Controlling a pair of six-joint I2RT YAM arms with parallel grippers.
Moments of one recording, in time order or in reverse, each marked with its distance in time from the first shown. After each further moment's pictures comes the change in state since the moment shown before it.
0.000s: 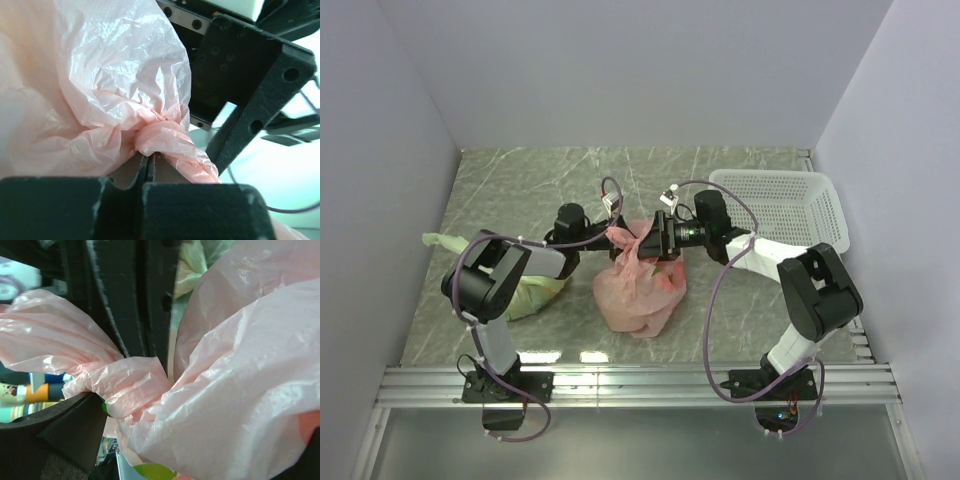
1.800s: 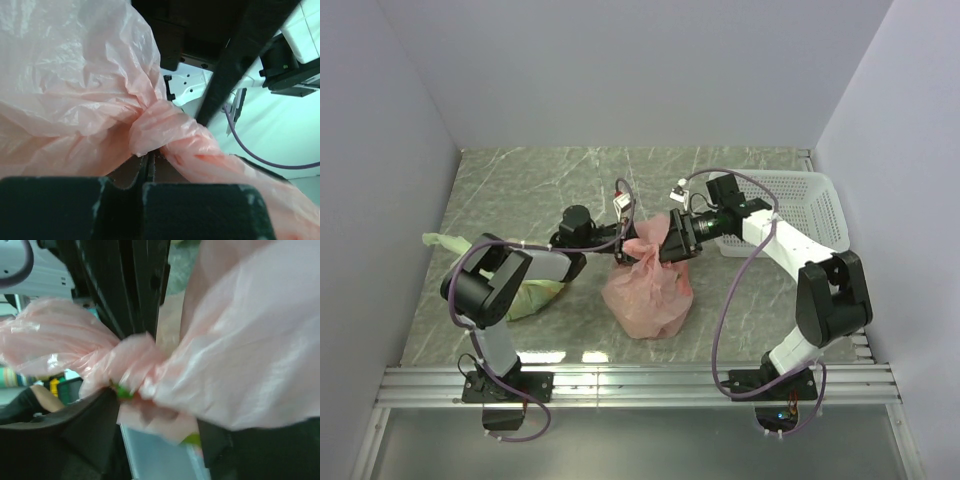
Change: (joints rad) left arm -0.063 -0.012 -0.003 0.138 0.085 0.037; right arm -0.109 -0.058 0.258 -0.850 -0.138 -0.541
